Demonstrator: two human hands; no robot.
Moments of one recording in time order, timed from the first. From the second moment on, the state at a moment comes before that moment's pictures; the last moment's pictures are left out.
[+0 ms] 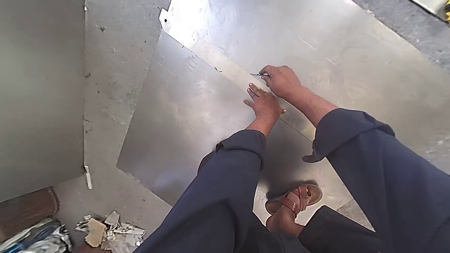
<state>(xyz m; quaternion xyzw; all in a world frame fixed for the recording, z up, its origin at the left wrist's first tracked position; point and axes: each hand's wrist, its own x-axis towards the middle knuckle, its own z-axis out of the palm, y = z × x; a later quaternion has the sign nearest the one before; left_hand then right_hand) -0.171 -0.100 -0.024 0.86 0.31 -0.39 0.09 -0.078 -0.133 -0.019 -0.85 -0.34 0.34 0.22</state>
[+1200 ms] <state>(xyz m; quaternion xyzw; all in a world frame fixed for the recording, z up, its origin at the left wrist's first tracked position) -0.172 -0.106 -0.029 0.86 0.36 -0.36 0.09 -0.179 -0.502 0.041 -0.85 -0.34 0.39 0.01</state>
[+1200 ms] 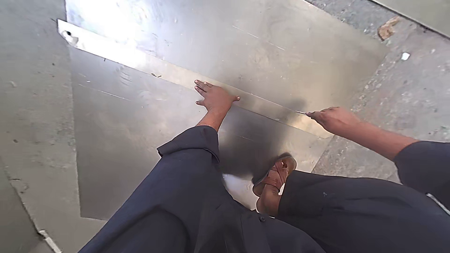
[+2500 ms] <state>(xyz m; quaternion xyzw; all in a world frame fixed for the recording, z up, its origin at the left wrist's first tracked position) -0.216 -0.085 -0.021 0.95 -0.12 -0.29 0.04 -0.301 -0.528 -0.014 -0.94 -0.02 0.33 0.10</state>
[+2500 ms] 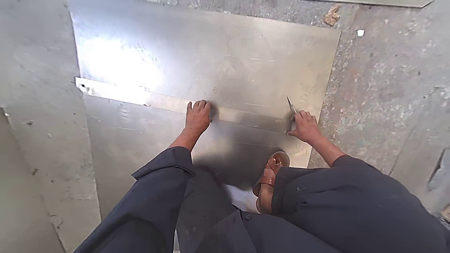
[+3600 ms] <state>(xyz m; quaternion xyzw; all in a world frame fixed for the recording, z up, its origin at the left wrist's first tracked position) -0.095 -0.066 -0.059 0.96 0.21 -0.07 0.18 -0.076 -0.488 0.035 -0.93 -0.05 0.28 0.24</state>
